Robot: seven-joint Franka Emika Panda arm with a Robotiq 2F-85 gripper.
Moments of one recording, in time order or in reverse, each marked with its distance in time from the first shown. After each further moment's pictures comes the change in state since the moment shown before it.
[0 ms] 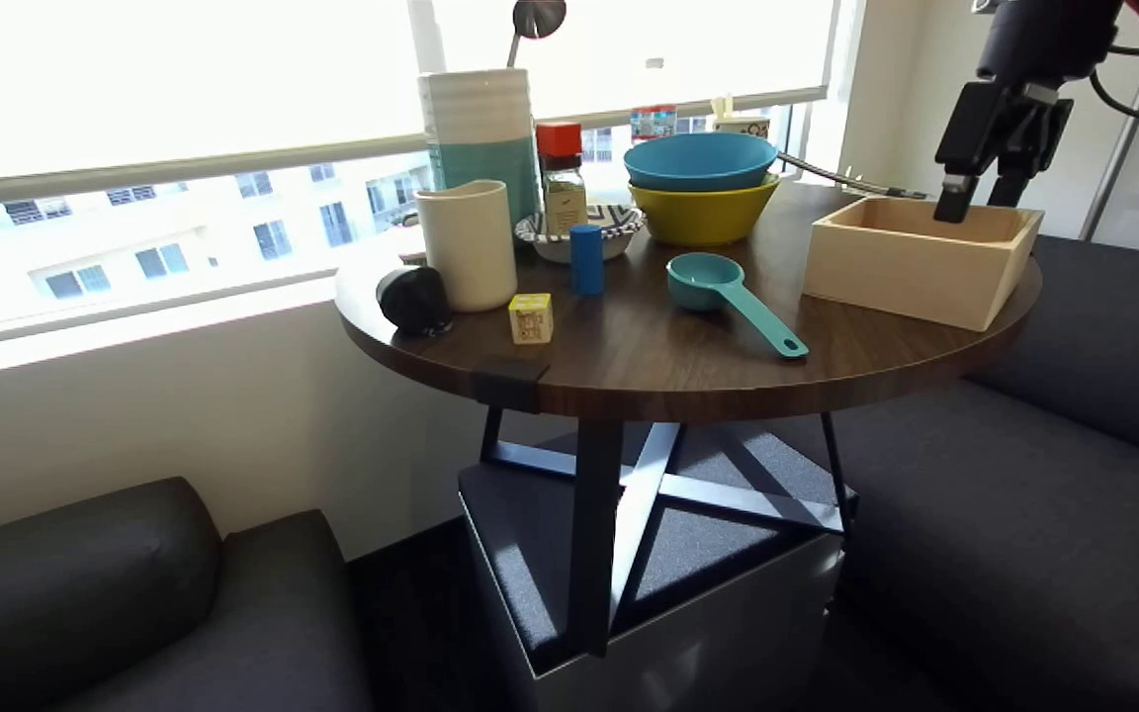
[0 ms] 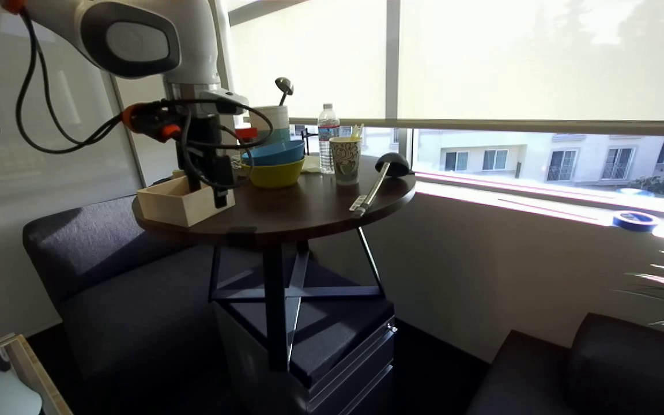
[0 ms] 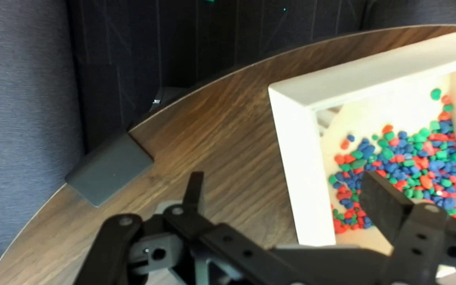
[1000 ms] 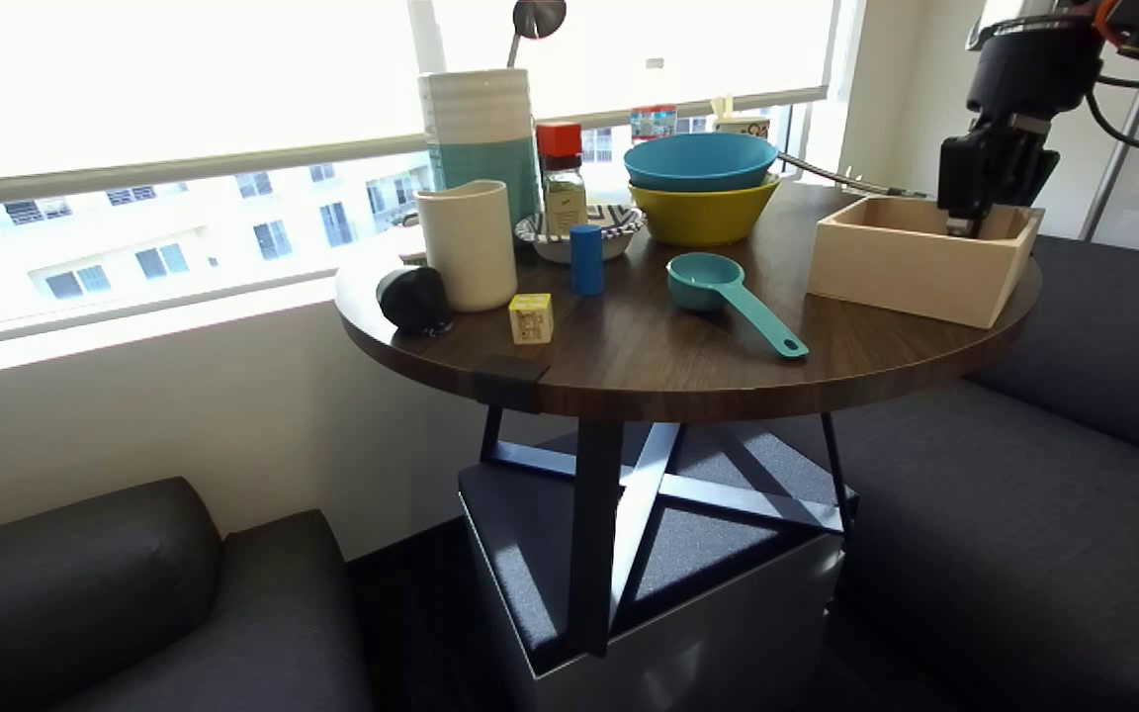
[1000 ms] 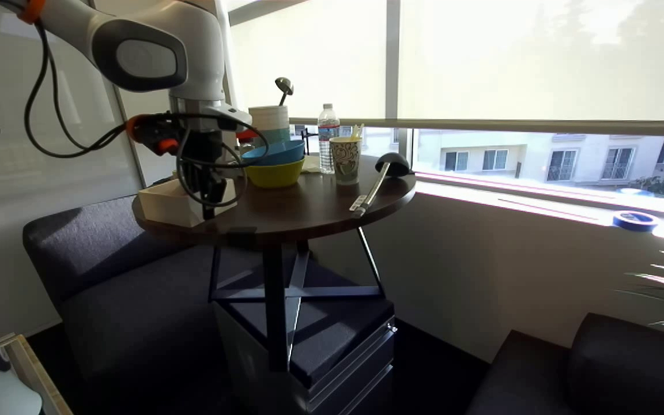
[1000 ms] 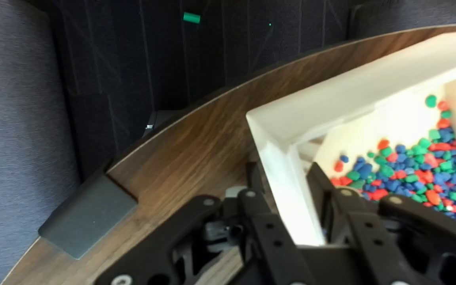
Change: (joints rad) arm -0.001 0.047 -0.001 -0.007 0.040 -0.006 0.052
